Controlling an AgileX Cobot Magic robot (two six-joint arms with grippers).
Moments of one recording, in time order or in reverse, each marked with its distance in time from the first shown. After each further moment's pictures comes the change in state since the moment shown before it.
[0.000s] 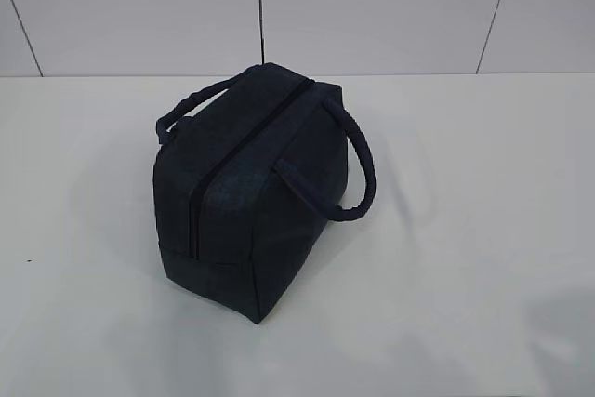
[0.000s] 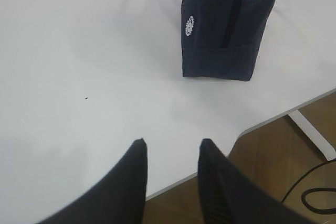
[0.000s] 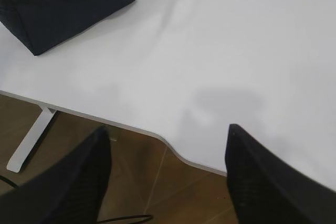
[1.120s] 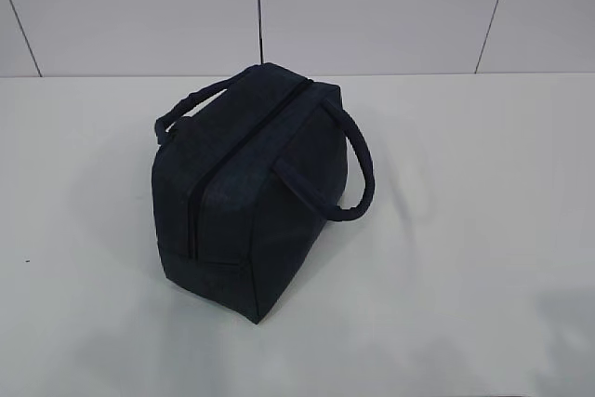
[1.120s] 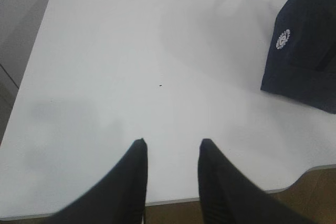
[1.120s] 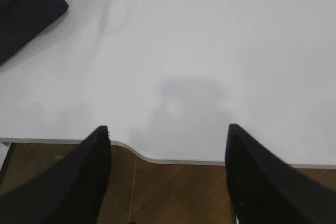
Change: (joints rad) left arm 0.356 -0.008 0.001 0.005 0.000 0.000; right arm -0.259 0.000 0.000 -0.002 0.005 0.004
